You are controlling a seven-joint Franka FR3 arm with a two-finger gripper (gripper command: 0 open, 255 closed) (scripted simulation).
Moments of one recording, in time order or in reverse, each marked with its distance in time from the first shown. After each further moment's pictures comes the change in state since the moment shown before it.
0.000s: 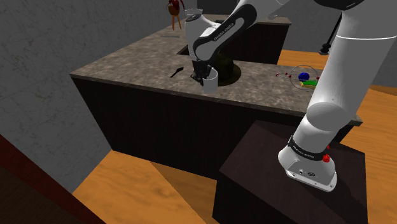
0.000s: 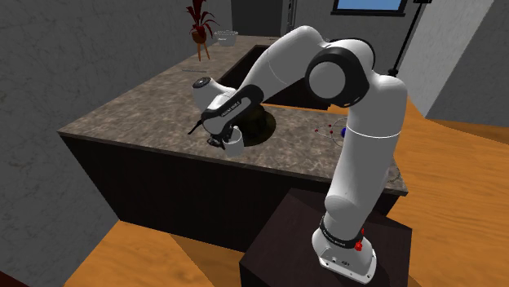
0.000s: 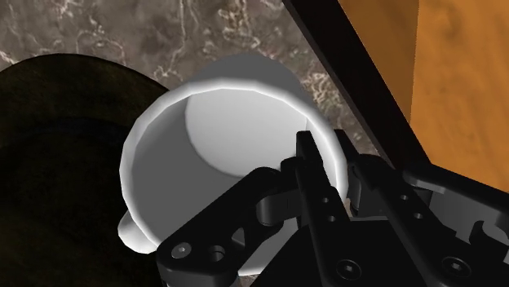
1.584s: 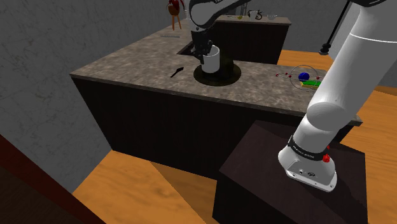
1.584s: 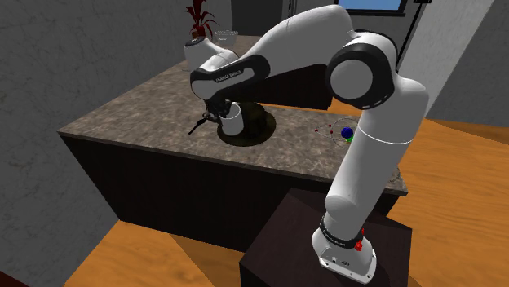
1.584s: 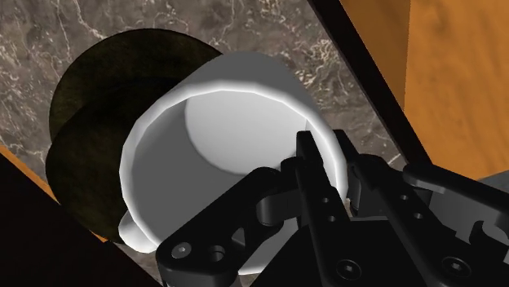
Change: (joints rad) arm 0.002 -0.132 0.010 0.171 0.076 -0.289 -0.103
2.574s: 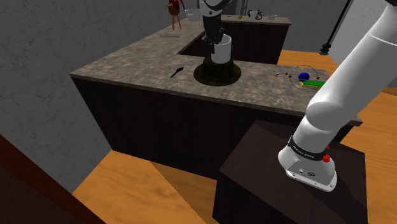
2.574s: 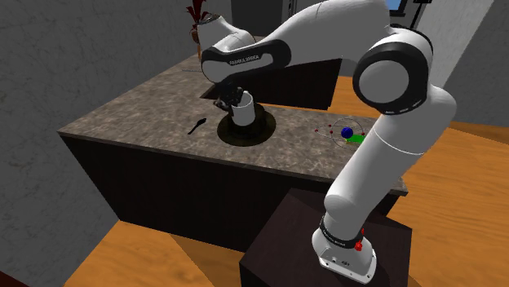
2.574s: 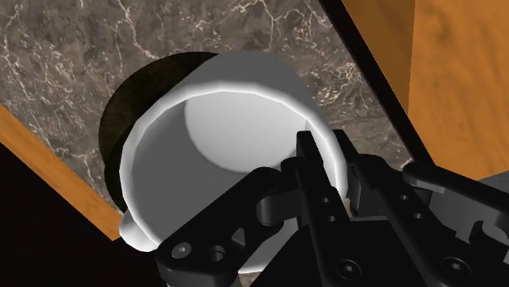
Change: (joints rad) arm -0.020 -0.167 -0.028 -0.050 0.031 -0.099 -0.084
